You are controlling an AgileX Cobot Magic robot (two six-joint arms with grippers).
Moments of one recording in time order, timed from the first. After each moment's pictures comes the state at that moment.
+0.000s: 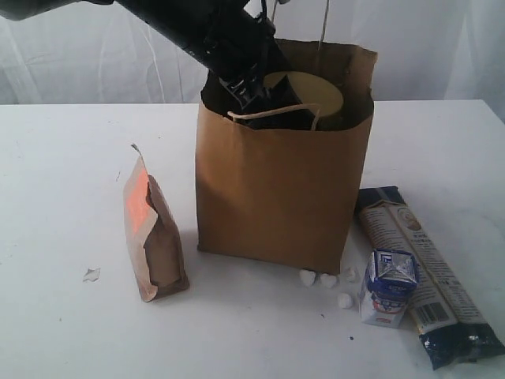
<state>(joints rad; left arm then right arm) -0.59 1.92 -1.89 -0.74 1.07 1.15 -0.03 0.09 0.00 0.00 0.29 0.26</state>
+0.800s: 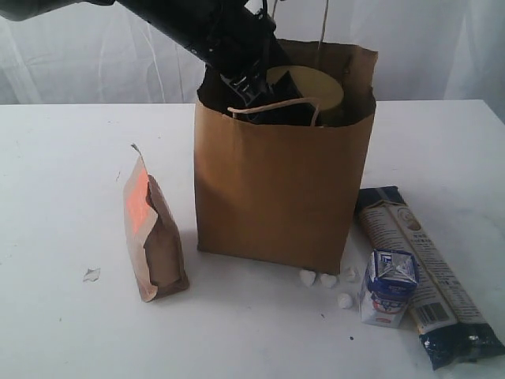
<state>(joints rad) -0.59 1.92 -1.89 -0.74 1.03 1.15 -0.03 0.09 0.00 0.00 0.29 0.26</state>
